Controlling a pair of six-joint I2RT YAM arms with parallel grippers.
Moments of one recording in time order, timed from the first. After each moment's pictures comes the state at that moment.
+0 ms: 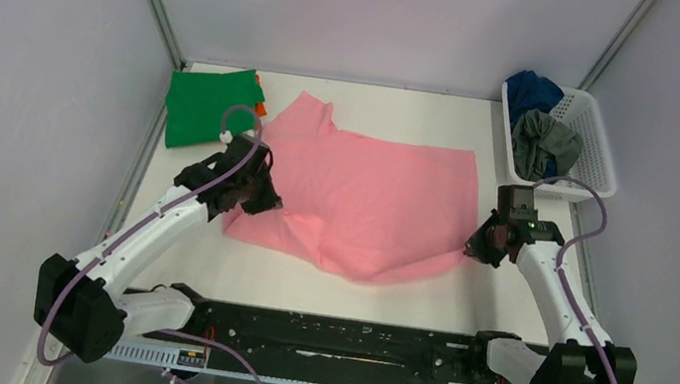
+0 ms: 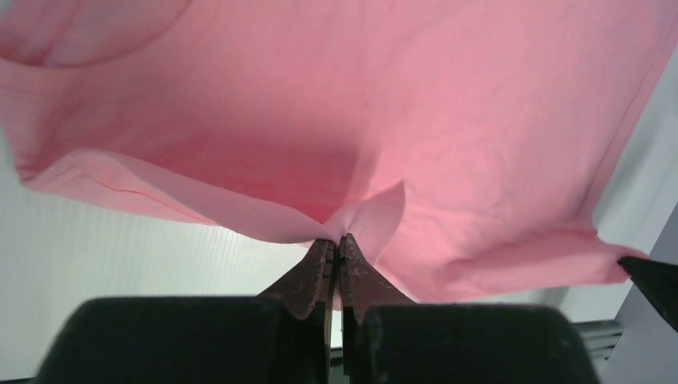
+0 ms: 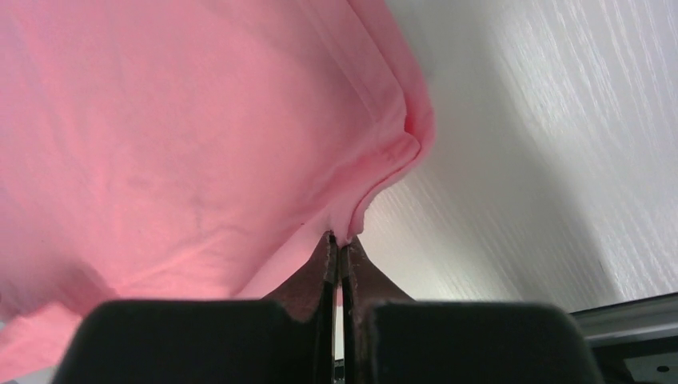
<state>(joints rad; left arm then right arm) -0.48 1.12 0.91 -0.71 -0.04 -0.86 0.08 1.10 0.75 -0.80 0.02 0.72</state>
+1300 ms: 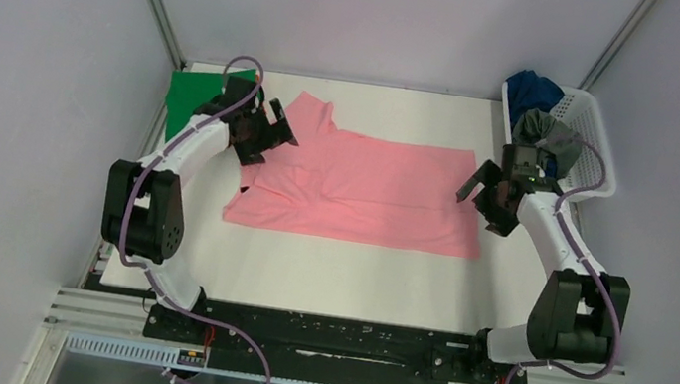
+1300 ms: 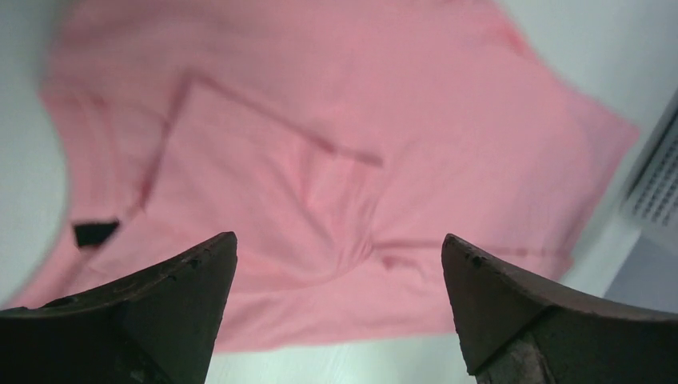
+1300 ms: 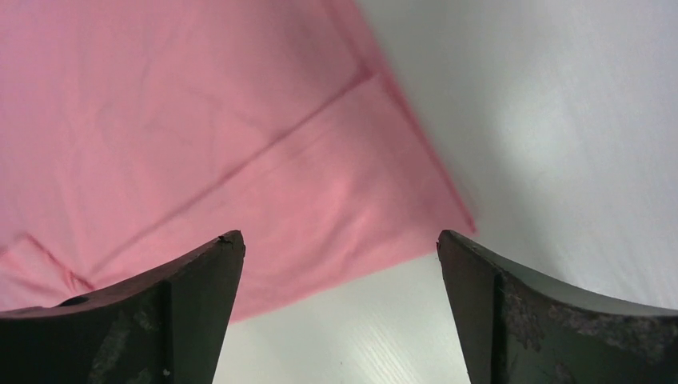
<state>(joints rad) -0.12 1.75 1.41 -0.58 0.14 -0.68 0.00 1.49 1.11 -0.72 0.05 0.66</state>
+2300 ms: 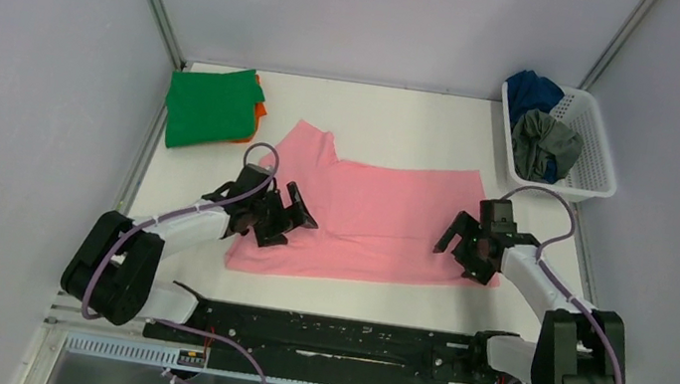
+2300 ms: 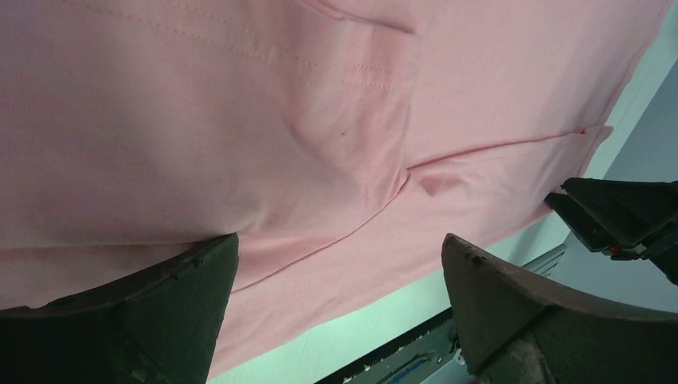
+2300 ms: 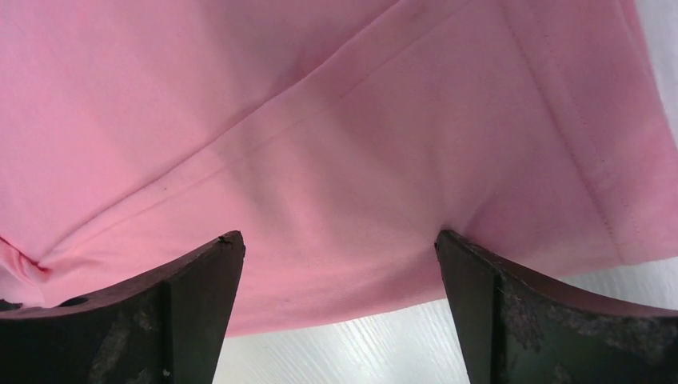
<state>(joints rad) -0.38 1.37 0.59 -0.13 0.32 -0.89 0.14 1.27 0.60 -0.49 -0.06 0.65</state>
